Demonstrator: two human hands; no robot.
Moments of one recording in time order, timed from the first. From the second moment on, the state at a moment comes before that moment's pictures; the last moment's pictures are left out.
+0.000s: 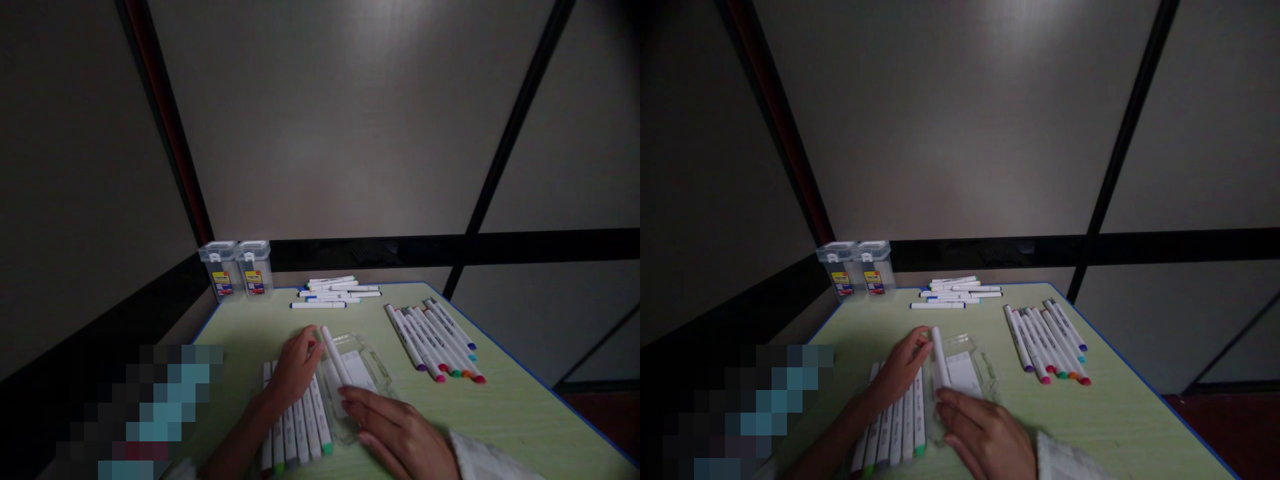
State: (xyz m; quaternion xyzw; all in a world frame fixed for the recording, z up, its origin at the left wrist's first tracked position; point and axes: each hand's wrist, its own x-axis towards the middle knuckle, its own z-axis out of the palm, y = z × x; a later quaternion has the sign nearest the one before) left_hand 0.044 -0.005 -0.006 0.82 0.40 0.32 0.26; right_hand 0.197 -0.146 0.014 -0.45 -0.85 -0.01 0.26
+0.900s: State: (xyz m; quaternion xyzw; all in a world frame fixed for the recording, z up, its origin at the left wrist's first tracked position) left_hand 0.045 -0.004 -0.006 0.84 0.40 0.28 0.22; right_hand 0.226 -0.124 0.010 -0.61 -0.75 -0.07 0.25
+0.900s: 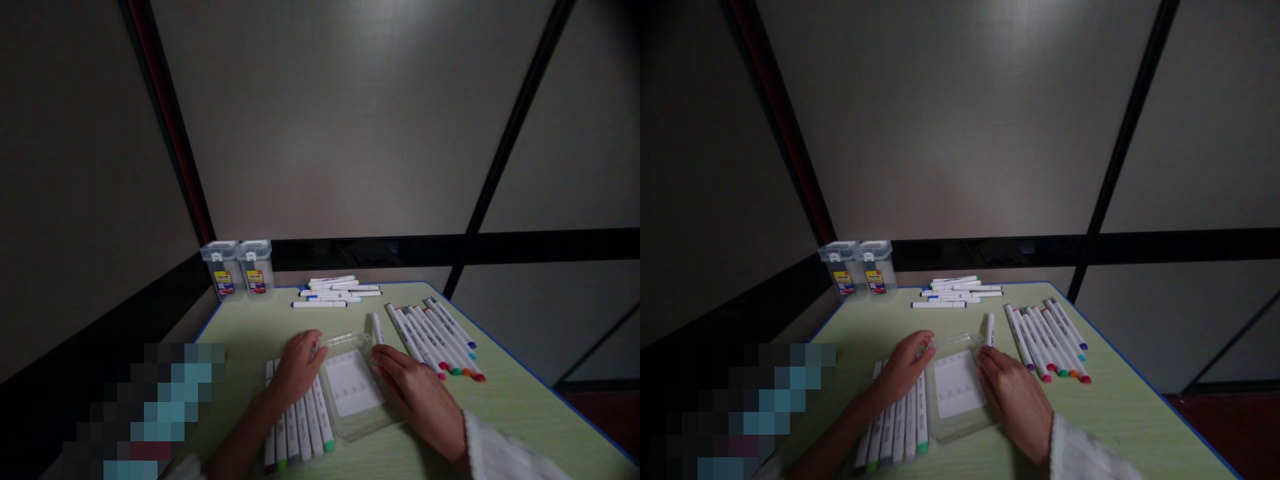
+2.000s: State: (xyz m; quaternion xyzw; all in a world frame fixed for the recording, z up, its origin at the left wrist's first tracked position) left_hand 0.044 -0.005 -0.005 0.85 0.39 0.27 0.21; right_hand 0.247 -0.122 0.009 -0.69 -0.71 -0.08 0.12
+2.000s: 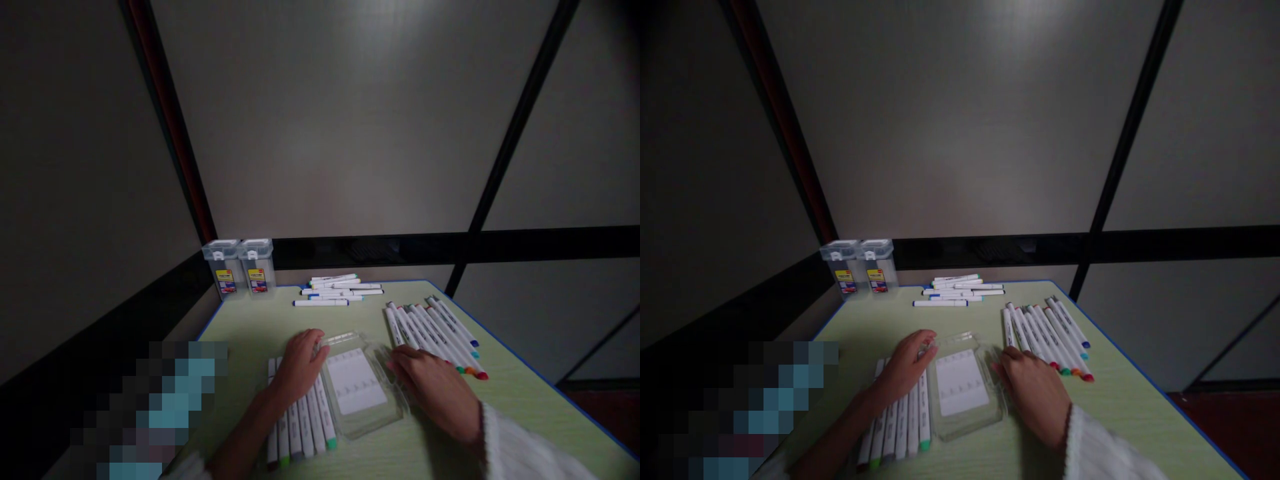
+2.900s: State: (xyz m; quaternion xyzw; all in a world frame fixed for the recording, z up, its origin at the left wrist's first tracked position) left_hand 0.045 -0.002 -0.007 0.85 0.39 0.28 0.20; right_hand 0.273 -0.196 0.013 -0.68 -0.69 -0.13 0.18
